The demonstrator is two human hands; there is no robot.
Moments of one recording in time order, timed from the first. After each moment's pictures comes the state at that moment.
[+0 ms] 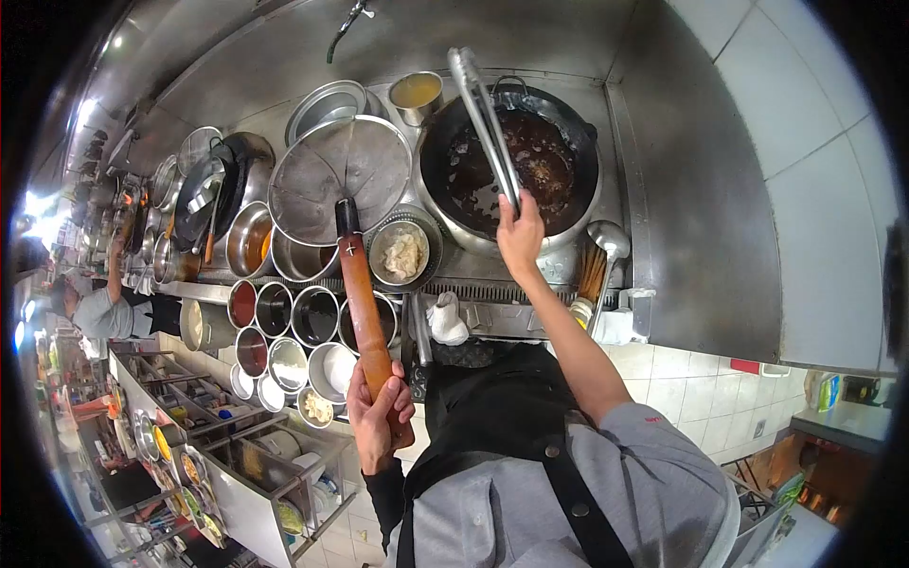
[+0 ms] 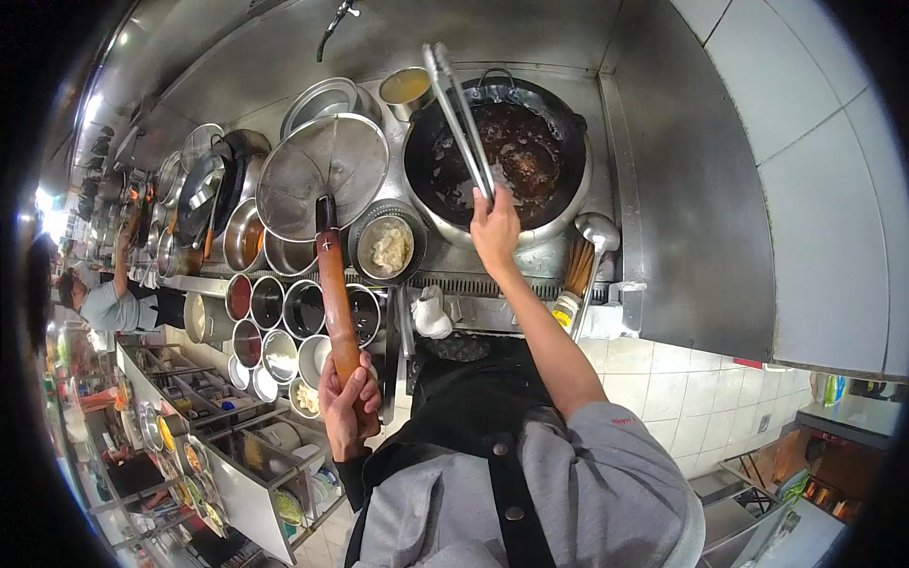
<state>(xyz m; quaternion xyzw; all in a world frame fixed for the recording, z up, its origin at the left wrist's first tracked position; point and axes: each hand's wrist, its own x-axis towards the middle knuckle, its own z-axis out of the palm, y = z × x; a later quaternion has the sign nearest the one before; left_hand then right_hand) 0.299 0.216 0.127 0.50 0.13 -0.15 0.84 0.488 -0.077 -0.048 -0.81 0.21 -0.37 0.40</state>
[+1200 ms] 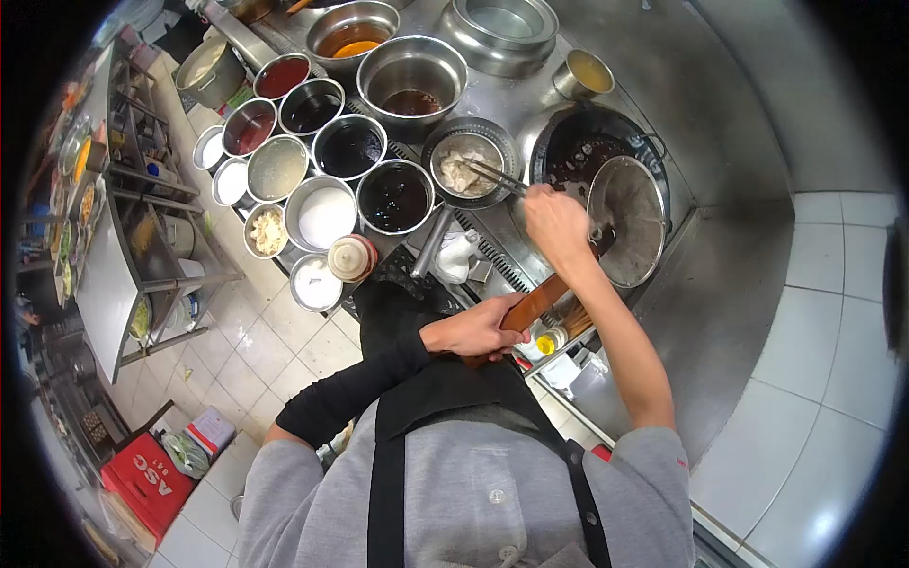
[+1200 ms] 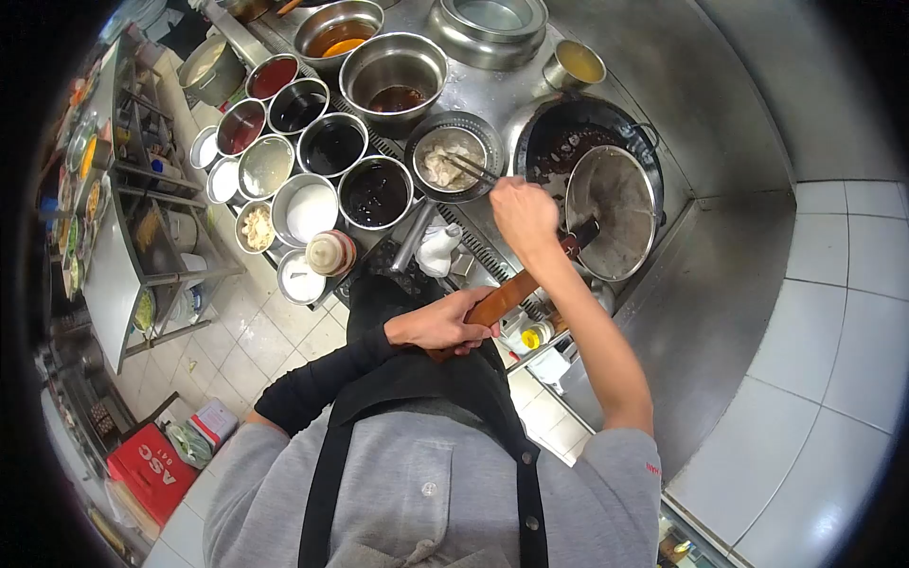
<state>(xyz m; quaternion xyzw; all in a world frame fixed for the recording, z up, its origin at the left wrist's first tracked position) 0.321 0.147 0.035 0.50 -0.07 -0.39 0.77 0.497 0.014 0.038 -0.93 -0.34 -0.04 -0.15</state>
